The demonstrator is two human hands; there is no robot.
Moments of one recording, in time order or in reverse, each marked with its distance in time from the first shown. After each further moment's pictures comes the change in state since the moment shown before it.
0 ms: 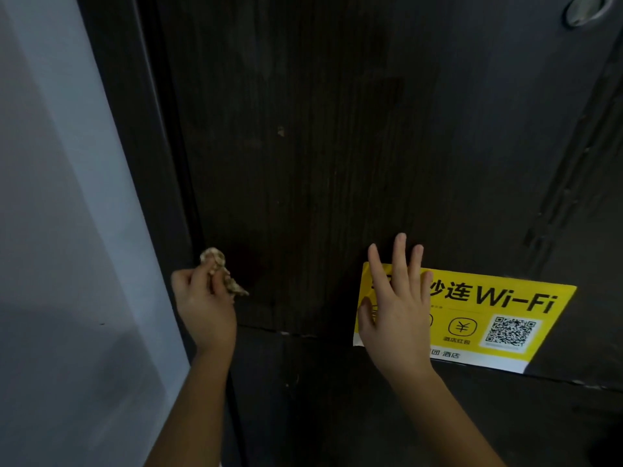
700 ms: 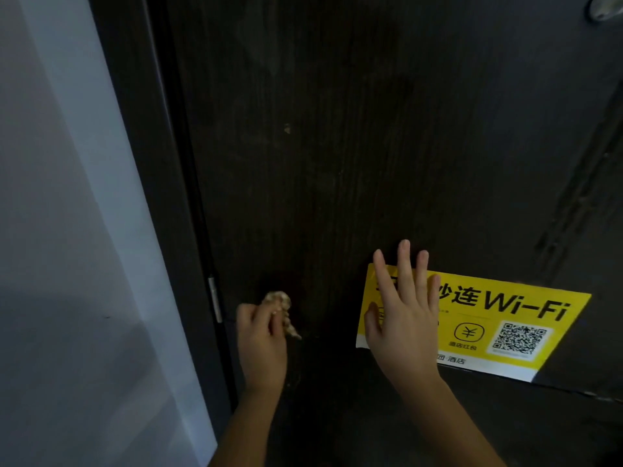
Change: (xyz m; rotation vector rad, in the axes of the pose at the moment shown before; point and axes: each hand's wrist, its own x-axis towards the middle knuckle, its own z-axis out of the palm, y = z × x) left_hand -0.089 0.011 0.022 -0.106 -0.278 0.035; right_hand -0.002 0.011 0.008 -0.051 0.027 -0.038
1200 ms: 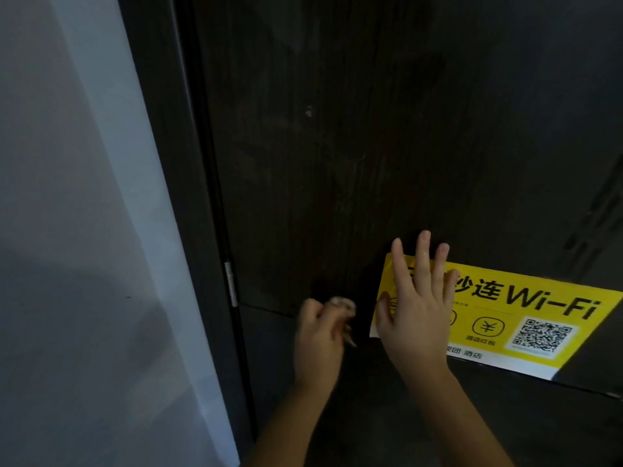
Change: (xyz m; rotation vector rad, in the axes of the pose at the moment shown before) left_hand -0.032 0.030 0.024 0.036 -0.217 0.131; right_hand -0.001 -0.005 0.007 0.023 0.020 0.034
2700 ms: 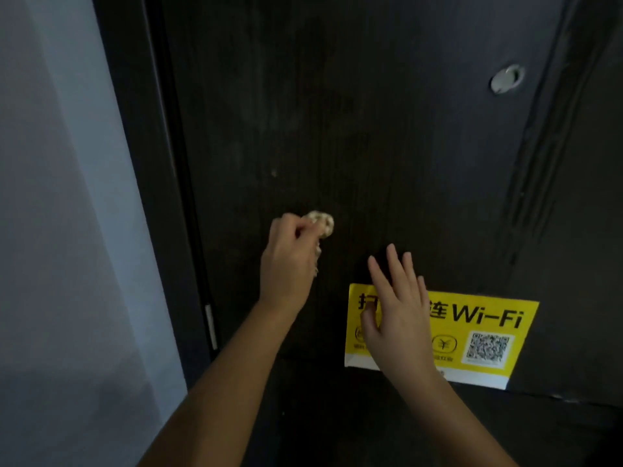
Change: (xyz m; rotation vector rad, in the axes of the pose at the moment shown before) left_hand 0.142 0.091 -0.075 0.051 0.205 0.325; right_hand 0.013 0.002 -0.052 0.114 0.011 -0.054
